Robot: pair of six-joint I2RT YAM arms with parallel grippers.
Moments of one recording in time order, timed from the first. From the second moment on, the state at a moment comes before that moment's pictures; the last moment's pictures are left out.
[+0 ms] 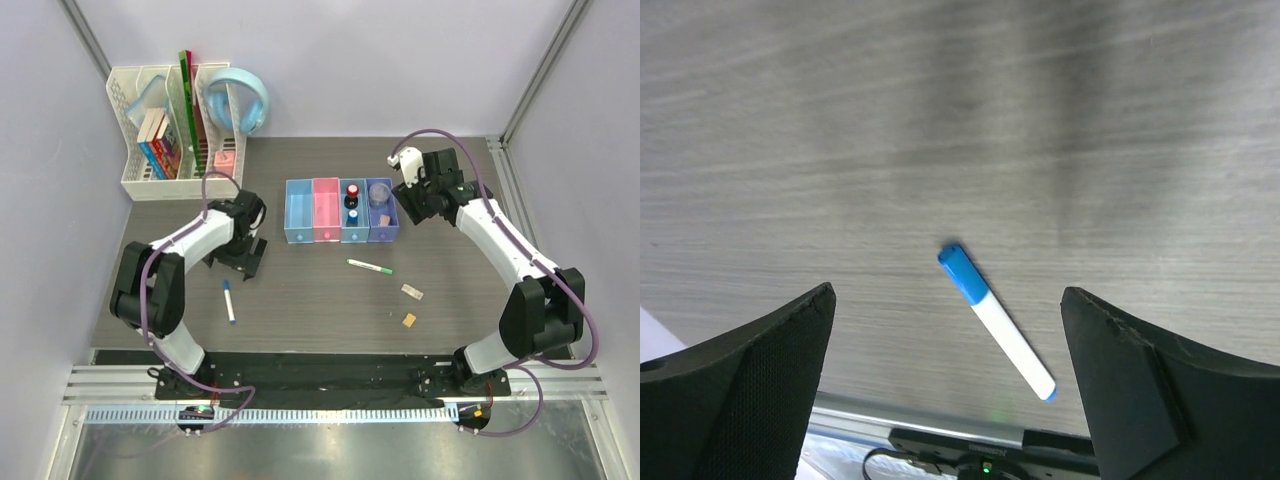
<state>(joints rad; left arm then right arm) -0.35 1.68 1.13 -0.88 -0.30 -0.04 0.26 1.50 1.25 -0.57 0.04 -0.44</state>
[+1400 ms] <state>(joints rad) -0.17 1.79 1.07 -0.94 0.01 -0.25 0.27 1.51 1.31 -0.62 0.03 -0.41</state>
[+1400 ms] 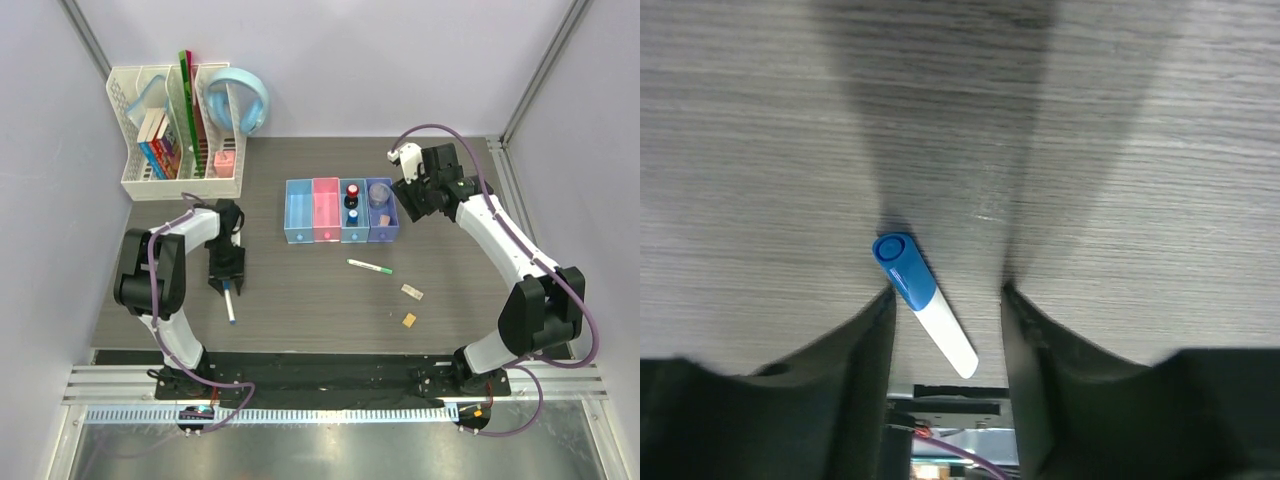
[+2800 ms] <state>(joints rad) -0.23 1.92 1.72 -0.87 0.29 -0.25 0.28 1.54 1.31 -0.62 0.02 -0.36</state>
